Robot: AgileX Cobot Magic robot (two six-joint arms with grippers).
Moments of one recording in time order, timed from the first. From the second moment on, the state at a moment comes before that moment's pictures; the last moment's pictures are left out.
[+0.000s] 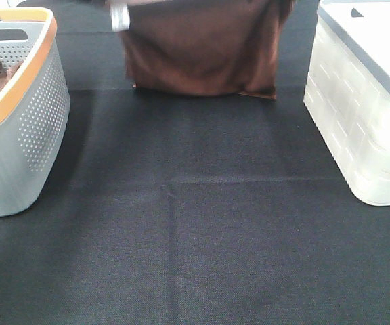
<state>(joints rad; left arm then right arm) -0.31 2.05 -1.85 0.03 0.60 -0.02 0.39 1.90 -1.71 -0.37 0.66 0.07</state>
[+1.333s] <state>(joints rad) -0.43 2.05 -1.63 -0.12 1.21 -0.02 0.39 1.91 -1.47 0.02 1.20 -0.03</state>
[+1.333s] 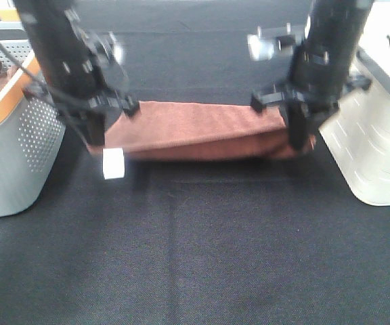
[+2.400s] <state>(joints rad) -0.47 2.07 -1.57 -0.18 1.21 0.05 0.39 1.89 -1.27 0.12 1.14 -0.06</state>
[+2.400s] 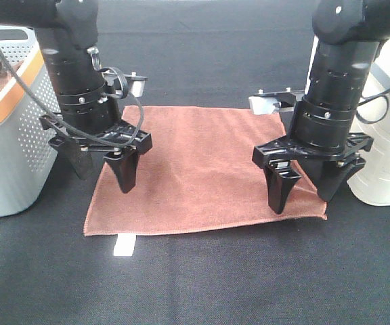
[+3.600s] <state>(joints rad) -0.47 2.05 -1.64 -0.23 1.02 0.05 0.39 1.79 -1.27 0.24 1.13 -0.11</state>
